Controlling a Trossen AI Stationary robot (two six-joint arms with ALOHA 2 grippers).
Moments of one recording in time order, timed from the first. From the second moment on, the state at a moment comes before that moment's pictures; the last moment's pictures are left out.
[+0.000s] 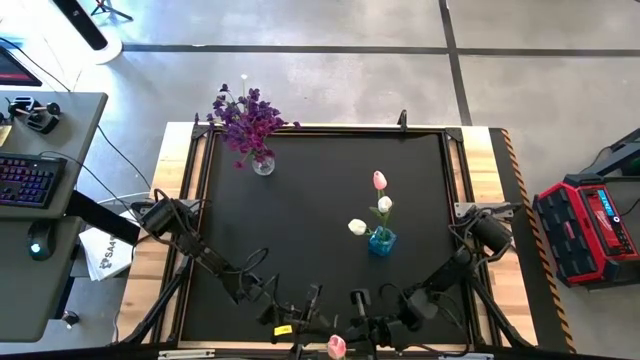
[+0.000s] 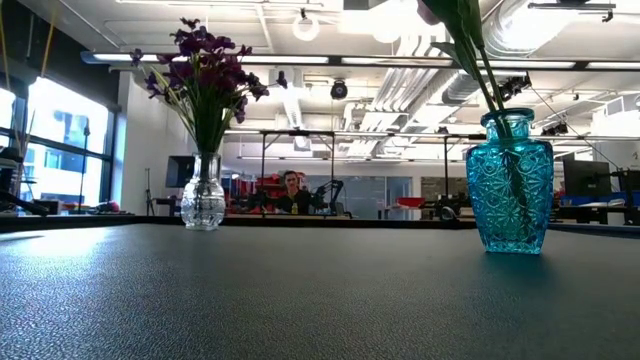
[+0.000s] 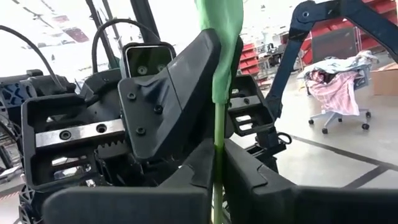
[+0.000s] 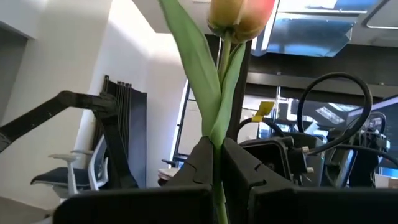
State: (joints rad) left arm -0.68 2.00 1.19 1.00 -0.35 0.35; right arm 0.78 2.08 1.17 1.49 0.40 -0.45
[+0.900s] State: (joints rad) left arm -0.71 2.00 1.19 0.82 -0.55 0.26; right arm 0.90 1.98 1.55 0.10 0.98 0.16
